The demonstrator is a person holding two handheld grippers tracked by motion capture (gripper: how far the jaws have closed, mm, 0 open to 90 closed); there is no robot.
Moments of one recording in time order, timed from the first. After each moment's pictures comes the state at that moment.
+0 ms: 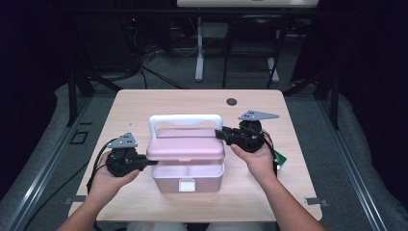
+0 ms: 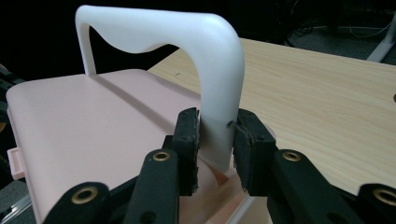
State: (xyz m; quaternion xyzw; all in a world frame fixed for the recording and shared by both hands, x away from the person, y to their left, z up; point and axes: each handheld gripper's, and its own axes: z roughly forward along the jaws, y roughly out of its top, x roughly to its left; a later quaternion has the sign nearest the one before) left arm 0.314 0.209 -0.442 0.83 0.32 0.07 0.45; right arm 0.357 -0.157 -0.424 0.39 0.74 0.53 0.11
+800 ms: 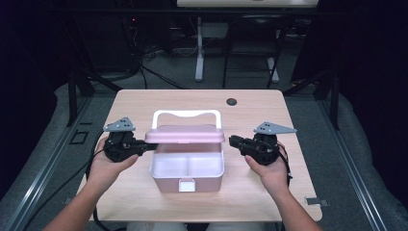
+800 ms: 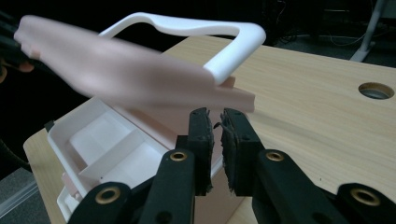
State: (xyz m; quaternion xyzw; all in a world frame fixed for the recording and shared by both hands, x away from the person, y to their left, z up) left arm 0.335 0.208 -0.410 0.82 0.33 0.09 0.46; right arm 0.323 -0.188 -0.431 0.40 0.74 0.53 0.14
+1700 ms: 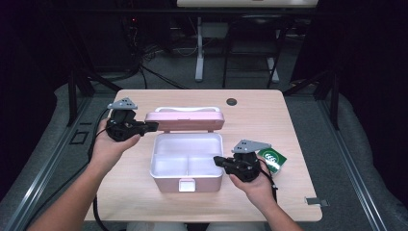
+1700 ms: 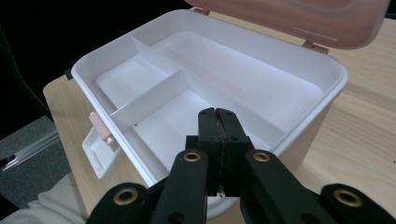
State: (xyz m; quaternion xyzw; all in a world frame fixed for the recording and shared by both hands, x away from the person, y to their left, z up) left arm 0.373 0.202 -0.382 0.82 0.36 0.11 0.44; right arm 0.303 -0.147 -0.468 0.35 0.79 0.49 0.11
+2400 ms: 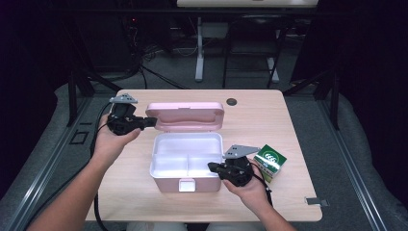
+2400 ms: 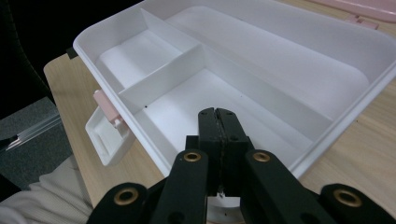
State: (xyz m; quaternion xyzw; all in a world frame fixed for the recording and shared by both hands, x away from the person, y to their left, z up) left arm 0.392 0.206 -0.387 0.81 0.38 0.12 0.43; right arm 0.299 -0.130 -0.482 0.33 0.81 0.47 0.10
